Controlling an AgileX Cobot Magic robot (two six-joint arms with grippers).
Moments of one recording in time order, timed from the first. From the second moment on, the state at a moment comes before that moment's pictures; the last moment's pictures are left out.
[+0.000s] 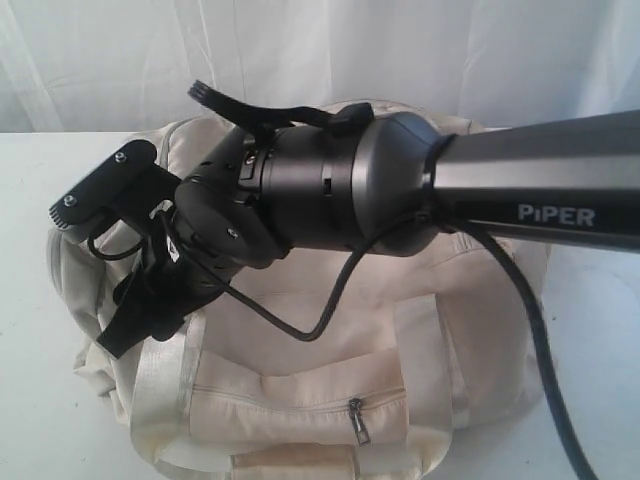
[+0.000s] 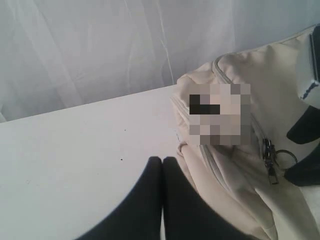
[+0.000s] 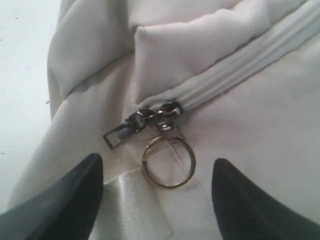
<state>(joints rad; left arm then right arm) -0.15 0.10 -0.34 -0.05 0.47 0.18 1.13 1.89 -1.43 -0.19 0.52 0.06</state>
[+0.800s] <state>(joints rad) -0.18 0.10 -0.34 -0.05 0.46 0.18 1.13 1.88 -1.43 -0.21 0.47 0.04</state>
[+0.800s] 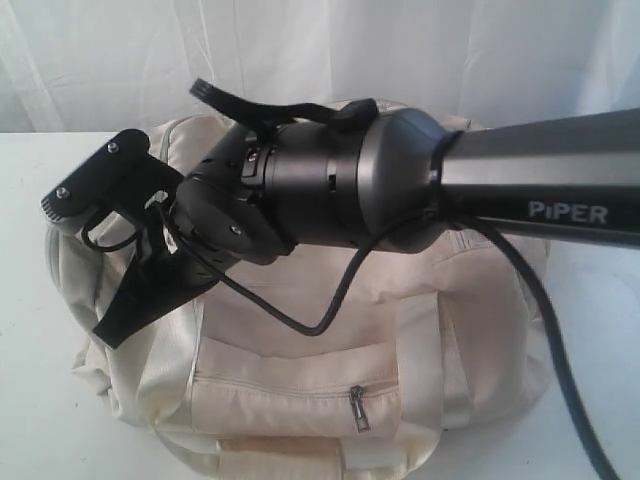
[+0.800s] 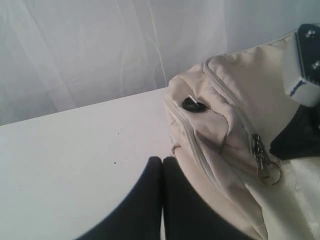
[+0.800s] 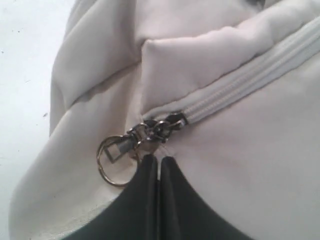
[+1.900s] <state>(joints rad) -0.18 0.10 -0.34 -0.05 0.46 0.18 1.16 1.96 -1.43 -0.15 0.39 0.05</state>
